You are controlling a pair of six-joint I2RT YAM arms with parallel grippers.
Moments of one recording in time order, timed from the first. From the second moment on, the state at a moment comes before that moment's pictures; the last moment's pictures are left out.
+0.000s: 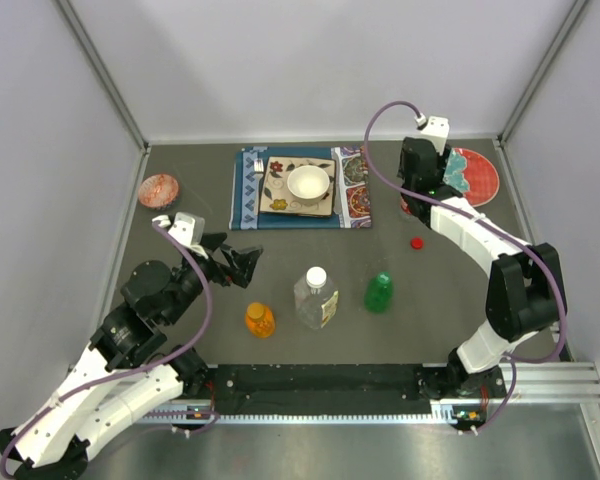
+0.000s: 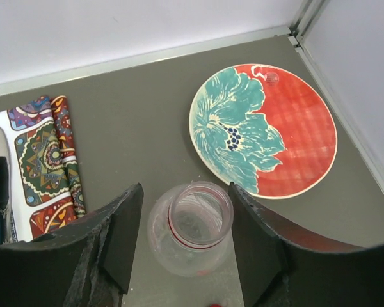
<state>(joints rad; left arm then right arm) -0.74 0.50 0.79 -0.35 -0.20 -0.26 0.34 1.61 1.20 0.05 0.67 0.17</state>
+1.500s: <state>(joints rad) -0.74 0.47 0.77 -0.35 -0.17 -0.29 0.34 1.60 1.29 -0.11 0.63 0.21</state>
